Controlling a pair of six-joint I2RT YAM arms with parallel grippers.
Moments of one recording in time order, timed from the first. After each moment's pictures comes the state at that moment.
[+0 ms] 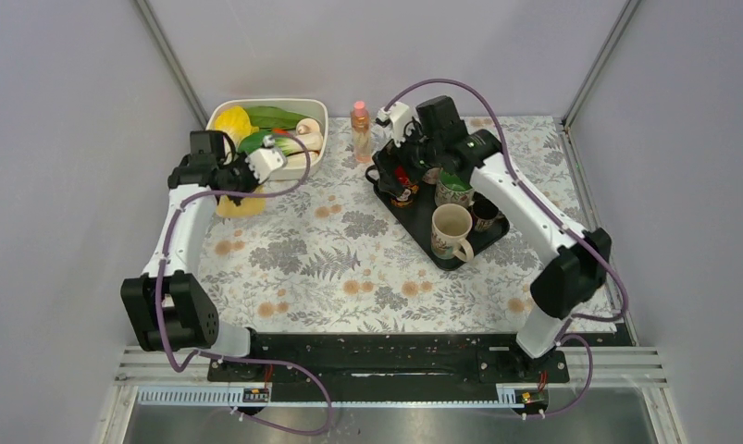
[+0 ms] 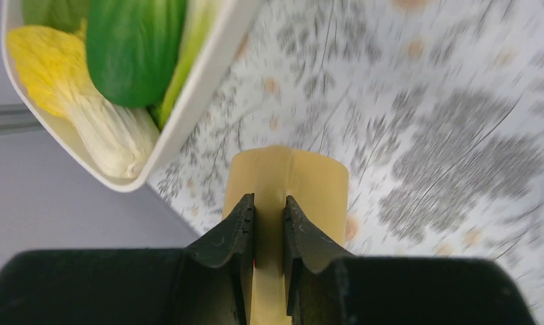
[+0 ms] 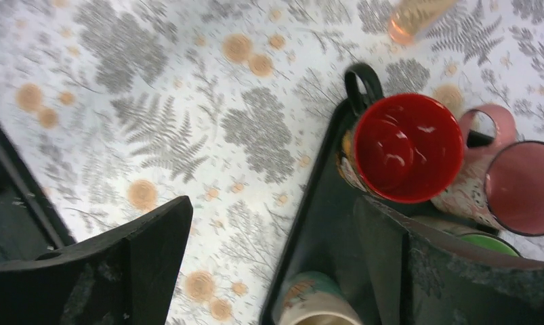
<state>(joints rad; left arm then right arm) 0.10 1.43 1.23 -0.74 0.28 1.15 0.57 1.77 1.81 -0.77 -0.31 -0.25</state>
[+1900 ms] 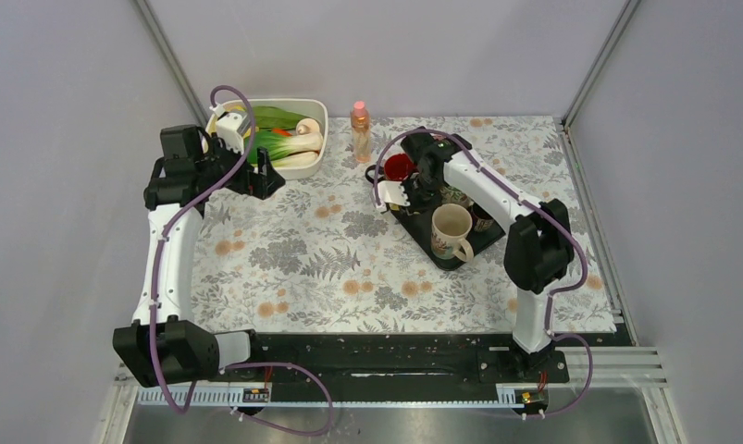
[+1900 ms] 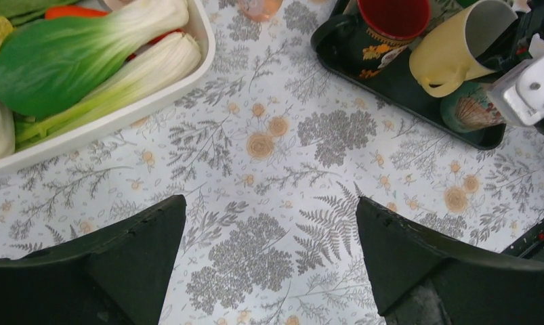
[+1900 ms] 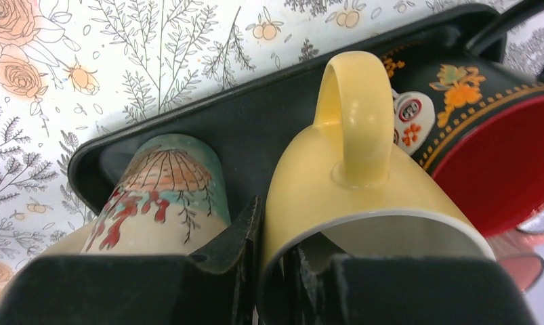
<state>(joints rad) 0.13 1.25 1.34 -0.70 0.66 0.22 0.56 1.92 1.73 -1.11 -0.19 -1.32</state>
